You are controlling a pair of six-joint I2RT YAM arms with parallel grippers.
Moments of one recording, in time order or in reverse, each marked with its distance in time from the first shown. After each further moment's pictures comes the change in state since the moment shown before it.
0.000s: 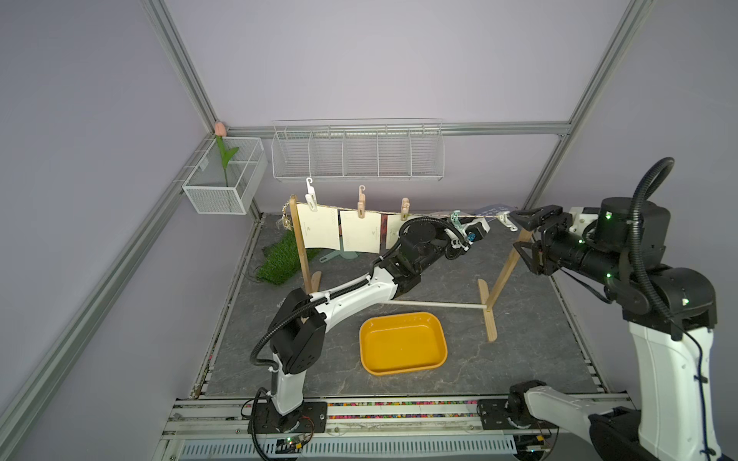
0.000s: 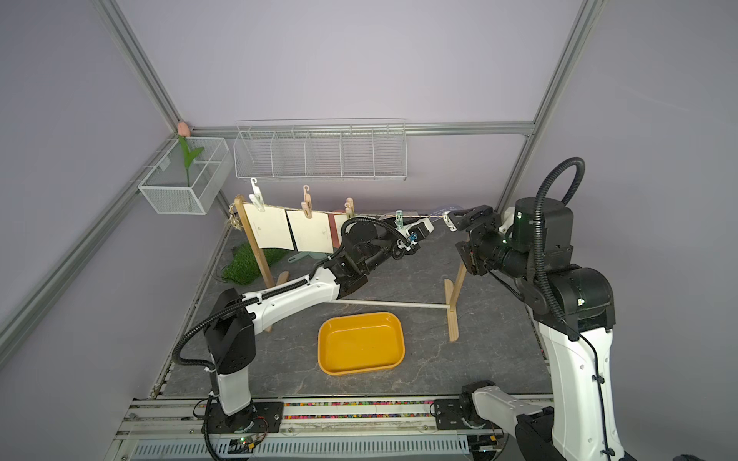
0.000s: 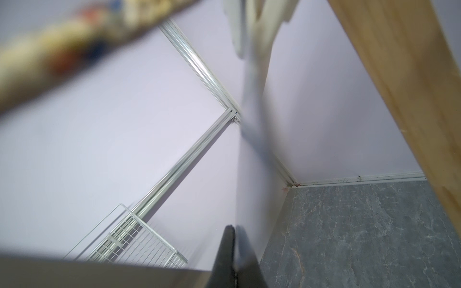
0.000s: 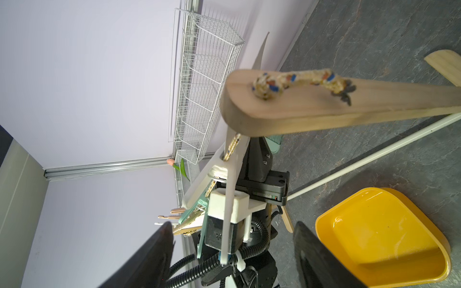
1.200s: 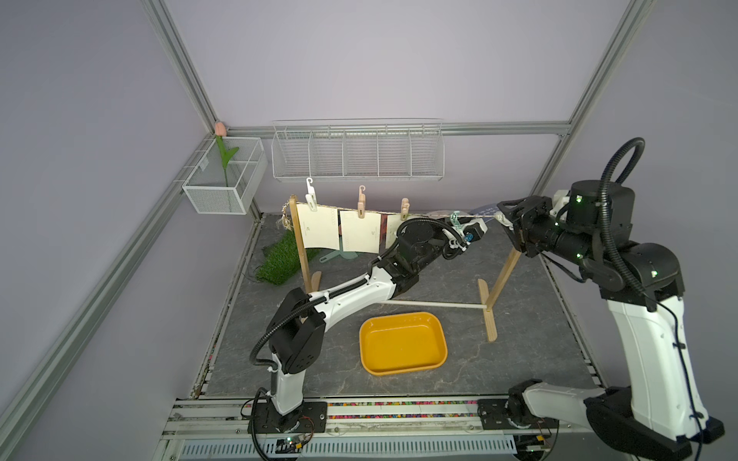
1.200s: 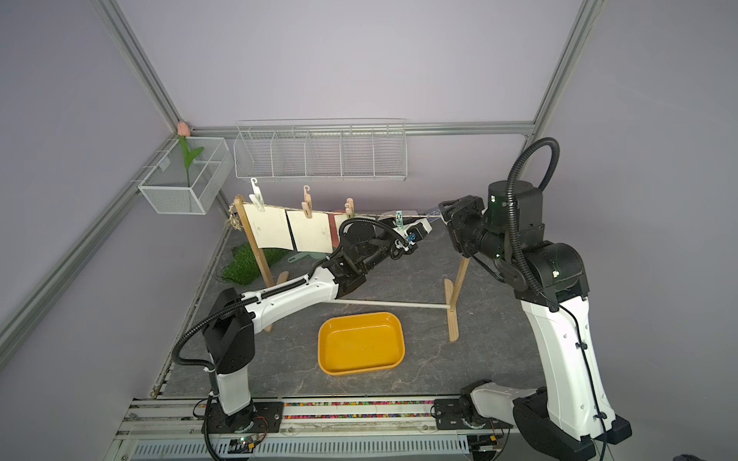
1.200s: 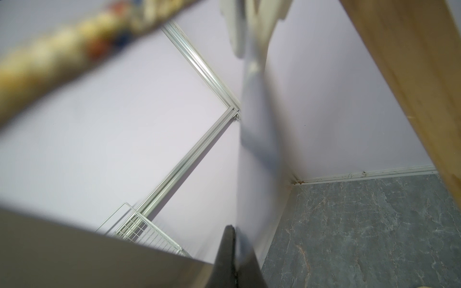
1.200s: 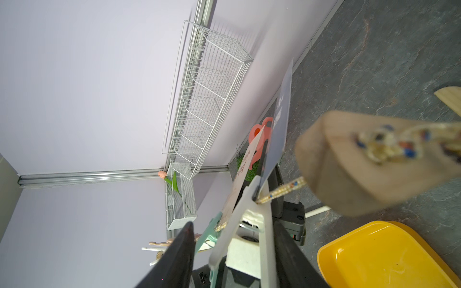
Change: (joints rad) left arm 0.012 -0.008 -0.019 0.015 0.005 0.019; right arm 0.109 0.110 0.058 0.061 0.172 -0.030
